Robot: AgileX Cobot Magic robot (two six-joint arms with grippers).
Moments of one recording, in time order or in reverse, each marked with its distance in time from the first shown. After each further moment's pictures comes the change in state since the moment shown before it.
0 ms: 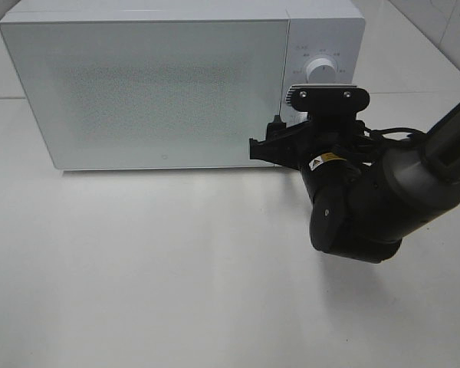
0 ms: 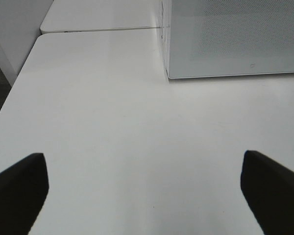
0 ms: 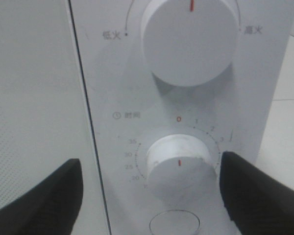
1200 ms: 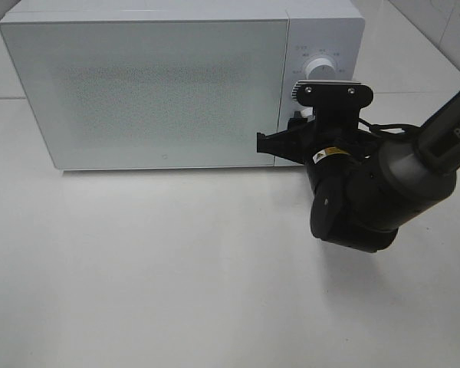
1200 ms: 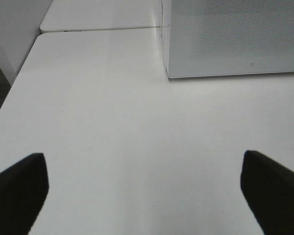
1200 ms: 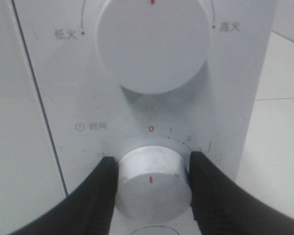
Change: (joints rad) left arm 0.000 0.000 0.003 0.000 0.000 0.000; right arm -0.048 0.035 -0.044 0.006 0.004 -0.004
